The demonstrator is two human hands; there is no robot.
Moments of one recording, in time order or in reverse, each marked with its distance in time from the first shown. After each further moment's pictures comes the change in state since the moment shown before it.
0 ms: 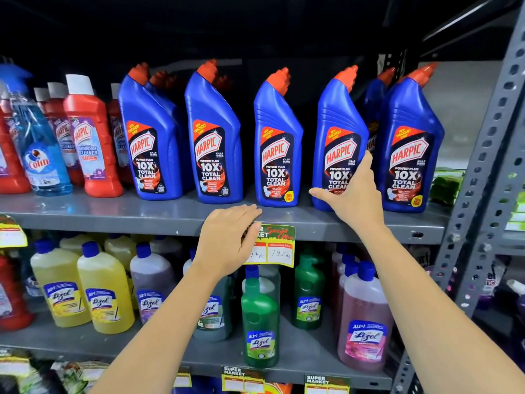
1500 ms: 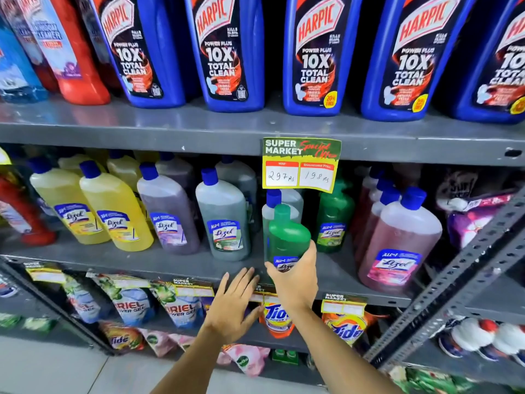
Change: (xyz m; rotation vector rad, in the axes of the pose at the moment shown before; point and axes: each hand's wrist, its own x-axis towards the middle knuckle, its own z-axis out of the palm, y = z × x) left_hand -0.293 -0.041 0.150 0.000 -0.773 -0.163; right_hand -0.270 0.083 0.199 0.131 -0.232 0.507
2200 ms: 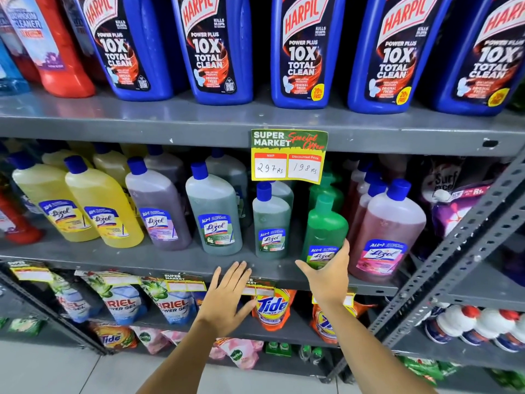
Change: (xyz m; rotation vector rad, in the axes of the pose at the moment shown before) left_hand -0.001 0.006 -0.006 0.029 -0.028 -0.027; right_hand 0.035 0.054 -0.056 0.004 0.074 0.034
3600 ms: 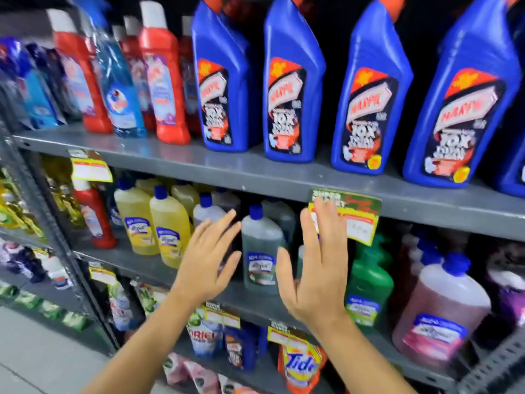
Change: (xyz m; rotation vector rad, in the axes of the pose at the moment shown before) left_hand -0.024 -0.046 -0.210 -0.018 0.806 0.082; right_hand -0.064 -0.211 -0.020 0.150 0.173 -1.293
